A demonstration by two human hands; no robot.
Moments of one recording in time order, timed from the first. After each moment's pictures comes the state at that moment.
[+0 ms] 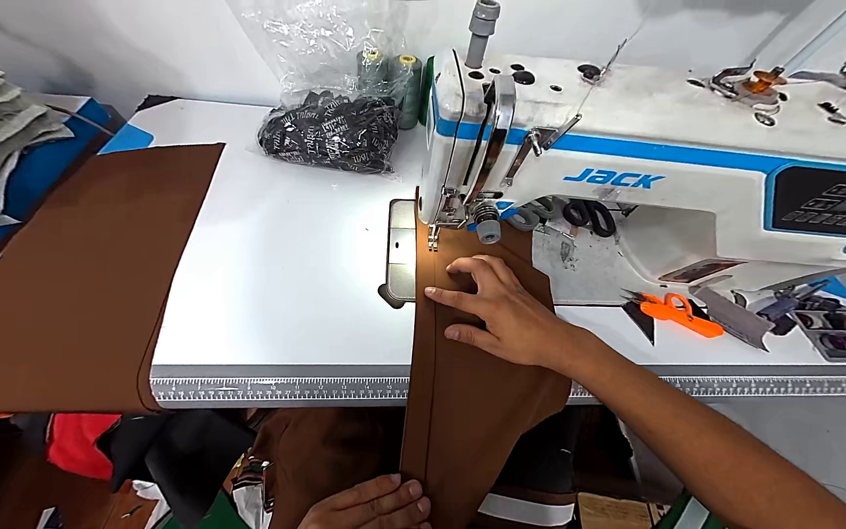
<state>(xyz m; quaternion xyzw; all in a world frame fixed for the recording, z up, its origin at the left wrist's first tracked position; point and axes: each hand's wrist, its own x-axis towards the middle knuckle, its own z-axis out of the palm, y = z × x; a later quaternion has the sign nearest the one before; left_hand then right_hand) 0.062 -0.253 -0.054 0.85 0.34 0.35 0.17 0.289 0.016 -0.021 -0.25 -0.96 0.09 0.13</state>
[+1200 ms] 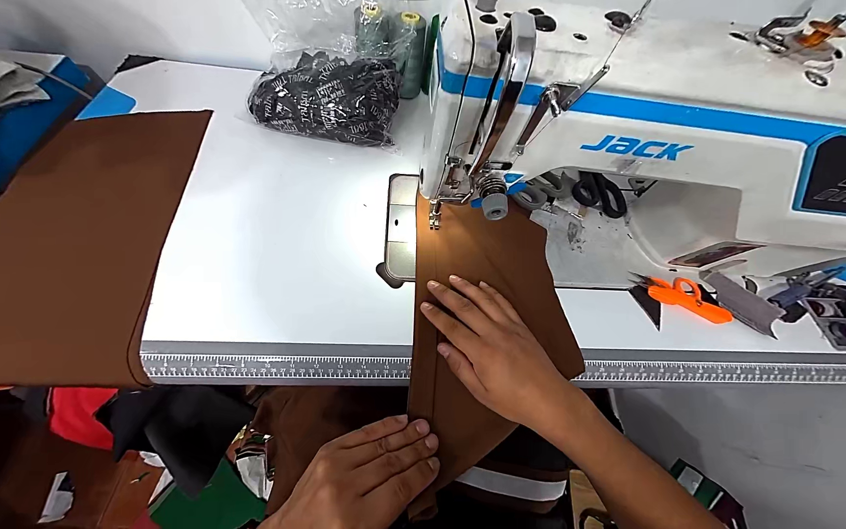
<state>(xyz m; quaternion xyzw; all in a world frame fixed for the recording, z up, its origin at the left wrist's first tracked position) 0.070 -0.223 -0.060 0.84 0.36 0.40 0.09 0.282 -0.060 -0.032 -0.28 -0.94 0.07 0.17</state>
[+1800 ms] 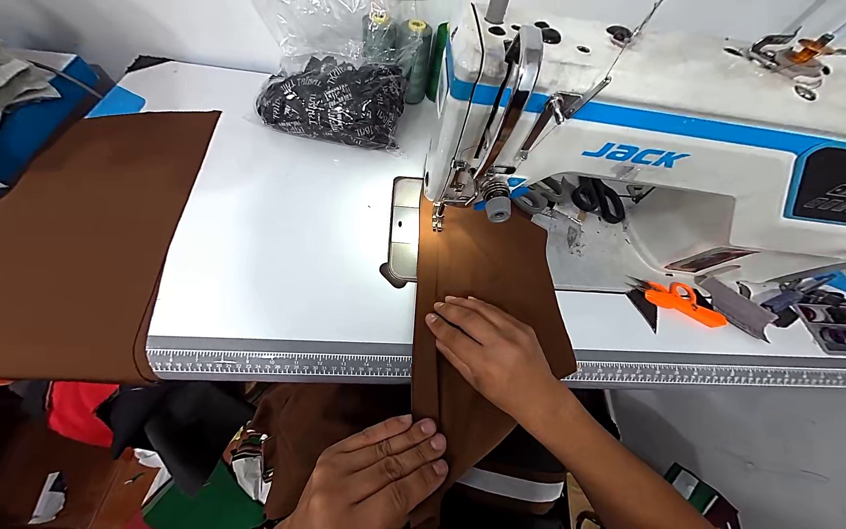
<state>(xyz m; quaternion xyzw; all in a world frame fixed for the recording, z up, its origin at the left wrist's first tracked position) 0.081 -0.226 -0.056 0.80 0.36 0.47 0.08 0.275 -0.061 -0.039 -0.22 -0.93 -0.04 0.30</state>
